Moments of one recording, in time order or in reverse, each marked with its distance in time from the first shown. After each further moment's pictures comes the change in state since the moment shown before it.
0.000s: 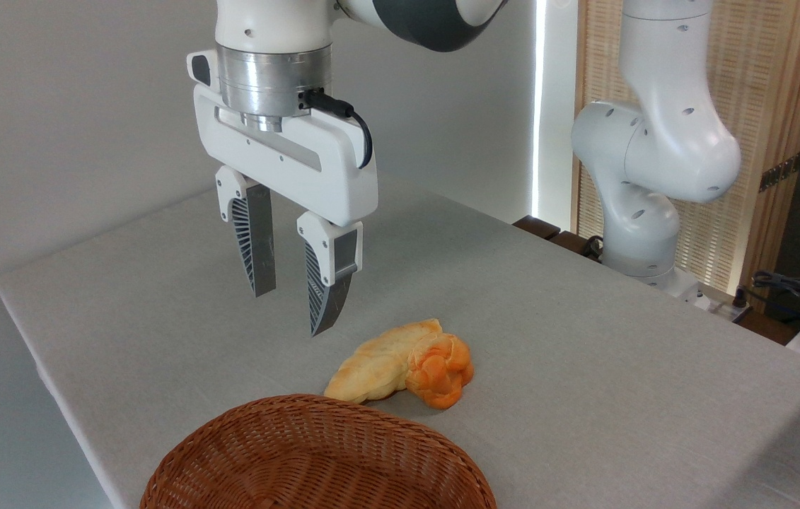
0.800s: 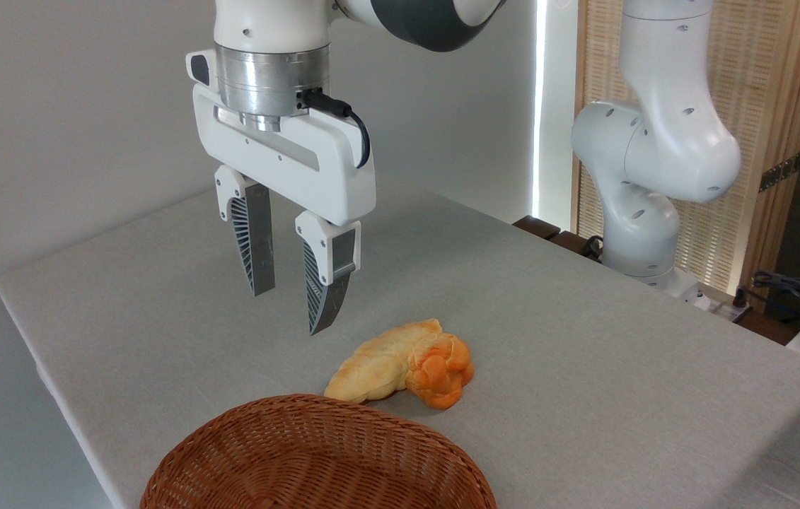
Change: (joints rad) arm -0.001 0.000 -0.003 0.000 0.000 0.000 0.000
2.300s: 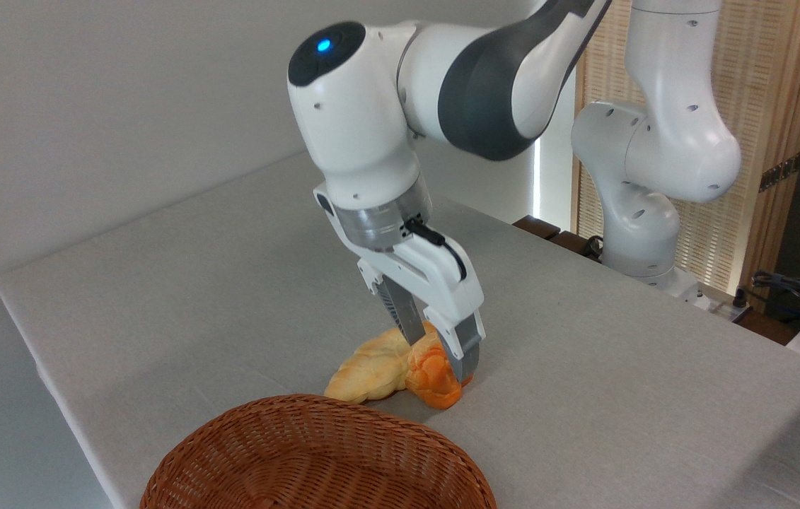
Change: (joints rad) arm 0.009 -0.087 0.026 -0.388 0.116 -0.046 0.163
